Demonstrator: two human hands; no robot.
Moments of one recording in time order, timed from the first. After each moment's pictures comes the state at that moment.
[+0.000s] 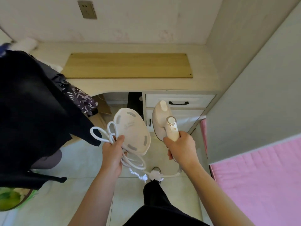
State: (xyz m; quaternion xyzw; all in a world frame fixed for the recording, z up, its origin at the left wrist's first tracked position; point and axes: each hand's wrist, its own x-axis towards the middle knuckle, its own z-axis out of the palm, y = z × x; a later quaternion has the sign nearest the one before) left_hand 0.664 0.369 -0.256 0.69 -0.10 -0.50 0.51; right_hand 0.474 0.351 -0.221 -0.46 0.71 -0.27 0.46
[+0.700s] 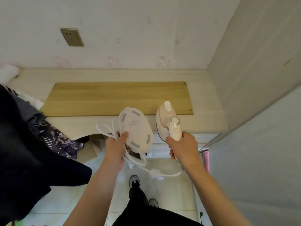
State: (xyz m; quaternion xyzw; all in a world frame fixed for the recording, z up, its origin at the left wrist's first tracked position) left_hand 0.648 0.116 -0.239 0.67 -0.11 -0.52 0.51; right_hand 0.459 0.110 -0.208 -0.42 0.72 -0.30 0.47
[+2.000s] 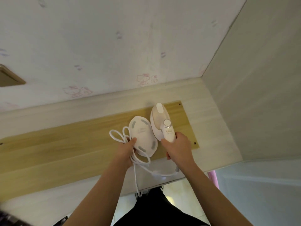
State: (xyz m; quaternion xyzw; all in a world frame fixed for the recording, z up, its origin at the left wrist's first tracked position) left_hand 0.645 -0.169 -0.337 0.68 -0.08 -0.65 0.33; right_hand 0.478 -0.133 -0.259 -0.38 0.78 -0.27 0.43
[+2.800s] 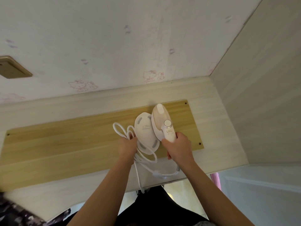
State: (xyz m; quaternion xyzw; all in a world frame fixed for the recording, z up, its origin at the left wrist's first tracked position) left_hand 0.647 -0.172 -0.336 0.78 -0.18 -0.53 0.29; right_hand 0.485 -0.137 -0.270 -0.40 0.76 -0.25 0.44
